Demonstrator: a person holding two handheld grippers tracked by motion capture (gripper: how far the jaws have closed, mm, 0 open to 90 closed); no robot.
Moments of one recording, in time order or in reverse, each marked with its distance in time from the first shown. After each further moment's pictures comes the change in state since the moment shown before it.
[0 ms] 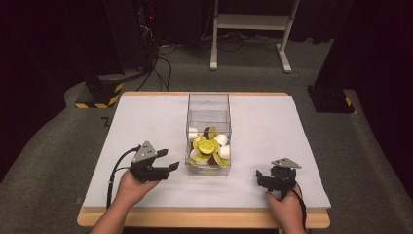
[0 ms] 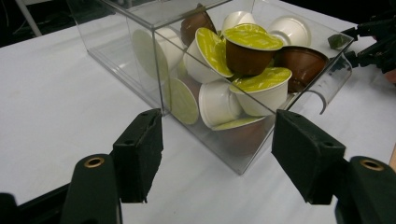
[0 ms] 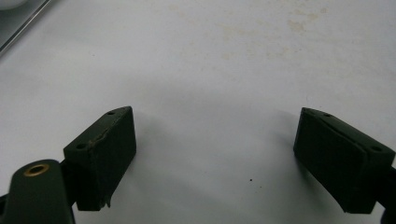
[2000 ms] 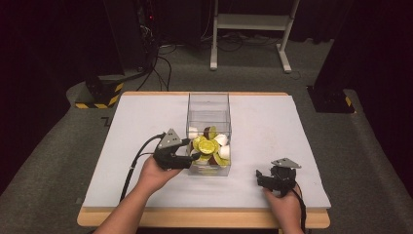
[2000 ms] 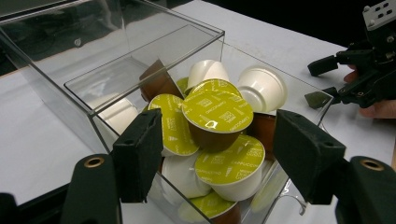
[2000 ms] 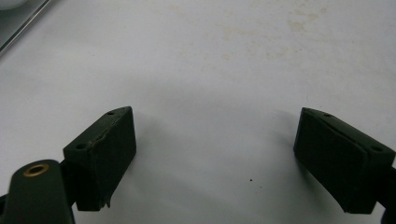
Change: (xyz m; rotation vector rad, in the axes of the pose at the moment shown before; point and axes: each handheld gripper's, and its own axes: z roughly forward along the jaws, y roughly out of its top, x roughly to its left) left arm -0.035 0.026 0.056 0.007 -0.073 0.022; right arm 0.000 0.000 0.000 0.002 0.001 0.002
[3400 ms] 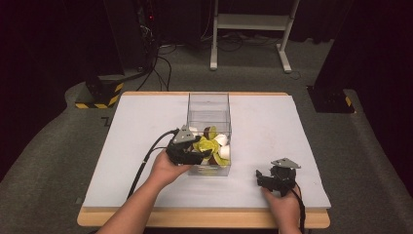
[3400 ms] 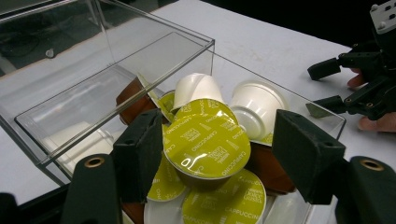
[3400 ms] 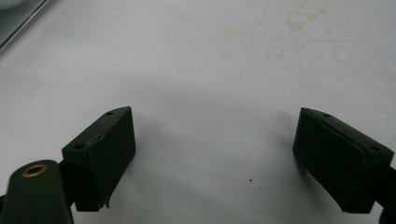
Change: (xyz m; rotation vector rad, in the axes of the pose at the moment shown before) left arm -0.007 0.002 0.034 0.036 -0.020 0.027; right arm 0.000 0.000 0.000 -0.004 -0.007 -0.008
